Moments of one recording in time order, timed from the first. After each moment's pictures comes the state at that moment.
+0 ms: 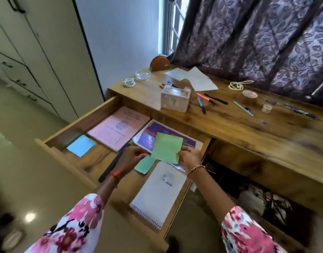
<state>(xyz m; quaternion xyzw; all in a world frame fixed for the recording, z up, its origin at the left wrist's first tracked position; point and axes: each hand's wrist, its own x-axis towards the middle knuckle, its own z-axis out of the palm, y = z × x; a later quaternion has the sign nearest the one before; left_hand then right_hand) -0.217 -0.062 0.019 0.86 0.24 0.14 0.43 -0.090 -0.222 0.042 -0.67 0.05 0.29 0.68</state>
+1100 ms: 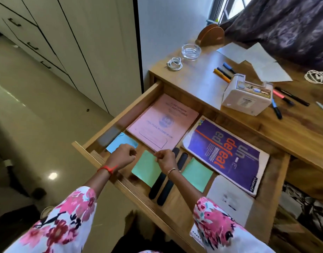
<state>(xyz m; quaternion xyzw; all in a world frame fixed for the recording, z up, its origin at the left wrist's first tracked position) -0.291 0.186 -0.029 0.89 0.34 -0.06 0.31 -0.178 0.050 -0.050 -0.84 -0.21 0.31 0.38</state>
